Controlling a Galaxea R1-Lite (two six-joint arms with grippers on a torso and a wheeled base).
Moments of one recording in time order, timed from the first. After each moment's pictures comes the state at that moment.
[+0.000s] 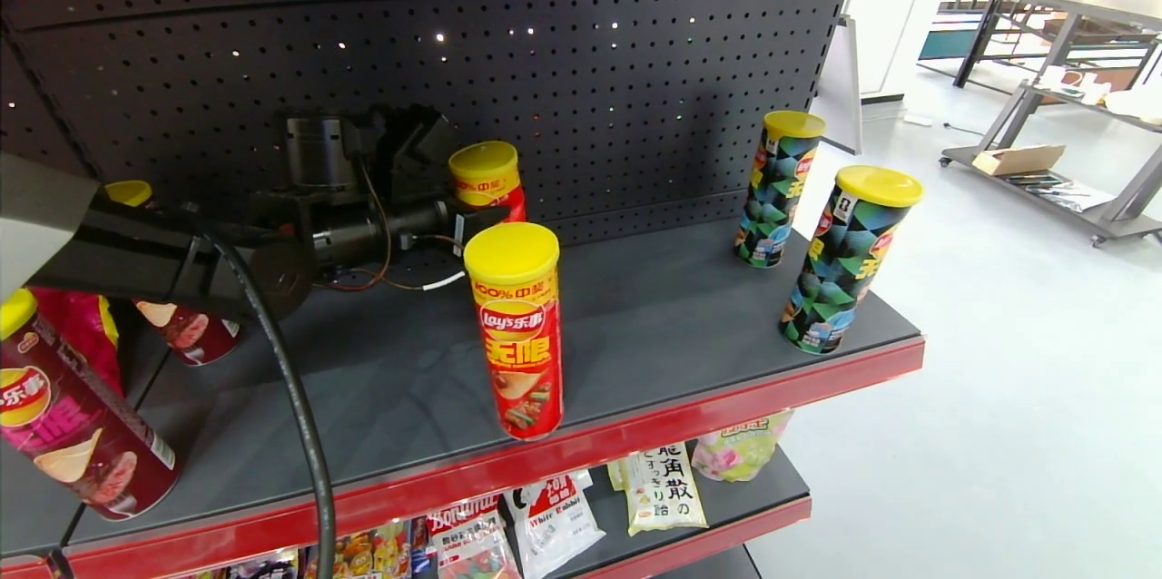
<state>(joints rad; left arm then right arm) -0.30 1.98 -1.19 -0.58 -0.36 0.18 0.00 0.00 0.00 0.00 0.05 0.00</state>
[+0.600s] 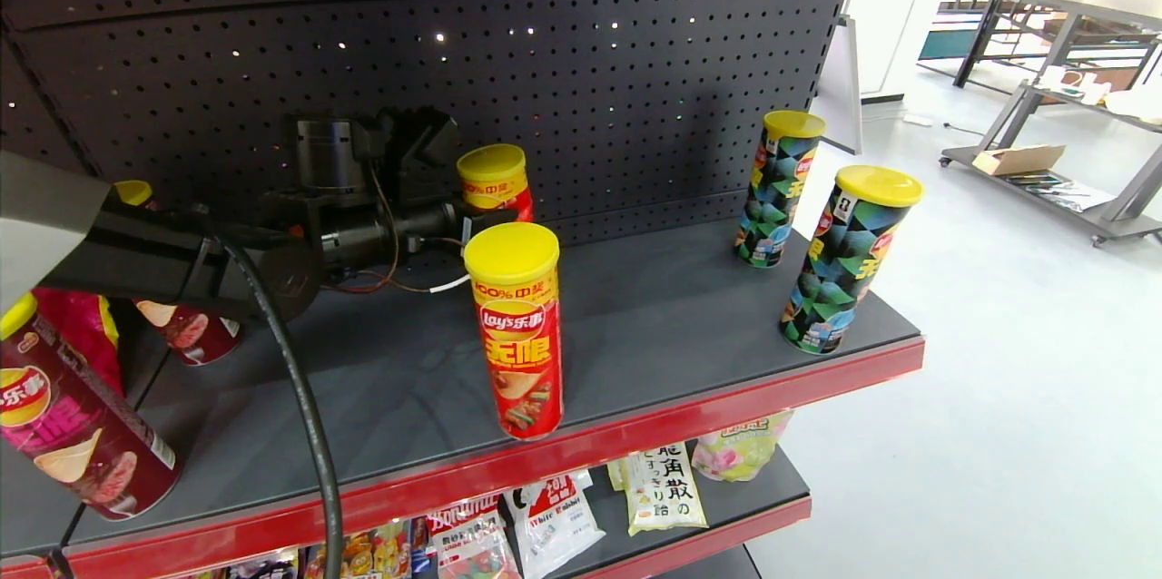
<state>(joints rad) -0.31 1.99 -1.20 -0.58 -0.36 0.17 0.00 0.00 0.00 0.00 0.05 0.00</state>
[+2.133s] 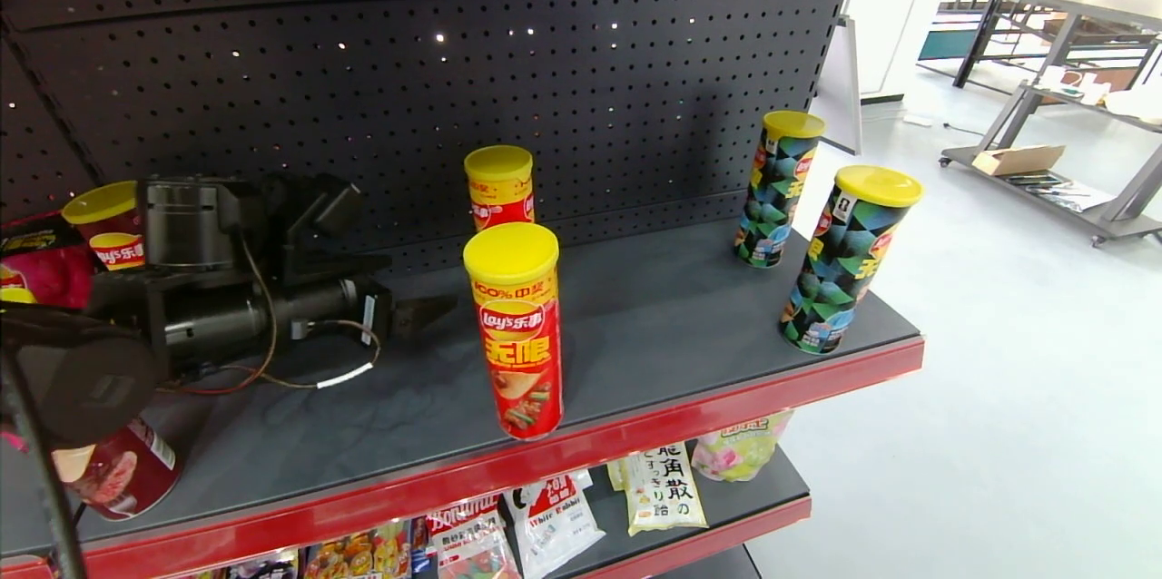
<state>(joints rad) -0.20 1.70 -0.75 -0.57 -0.35 0.18 0.00 0.00 0.00 0.00 0.05 0.00</state>
